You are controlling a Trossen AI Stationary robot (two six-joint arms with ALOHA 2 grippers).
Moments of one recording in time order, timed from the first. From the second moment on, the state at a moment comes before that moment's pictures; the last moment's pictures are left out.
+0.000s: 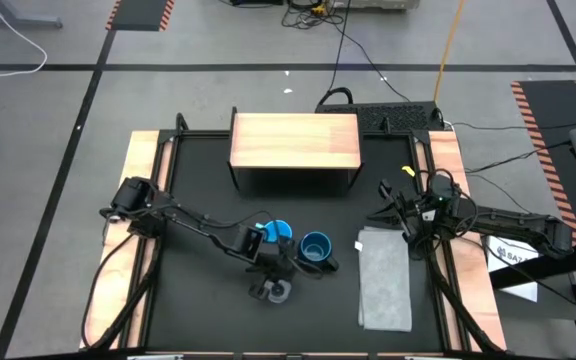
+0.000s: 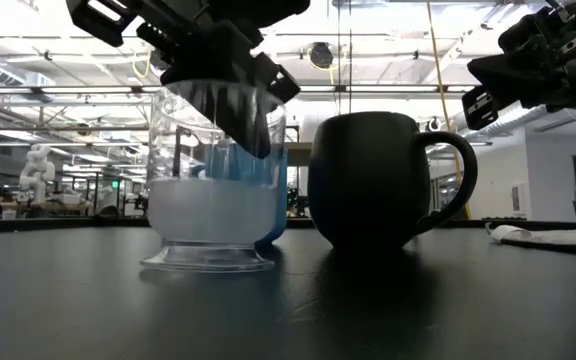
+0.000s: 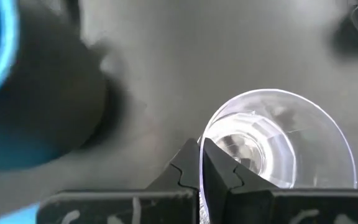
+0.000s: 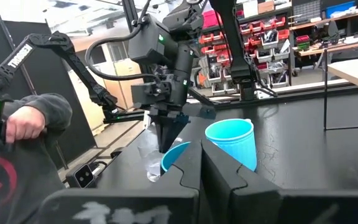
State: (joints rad) left arm -0.29 1.87 1.32 -0.47 0.12 0.13; right arm -0.38 0.39 0.02 0.44 -0.68 0.27
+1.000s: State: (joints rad) left arm -0.24 1.54 1.44 -0.66 -0.16 0.21; right arm -0.38 0.39 0.02 0.41 -0.68 0.27
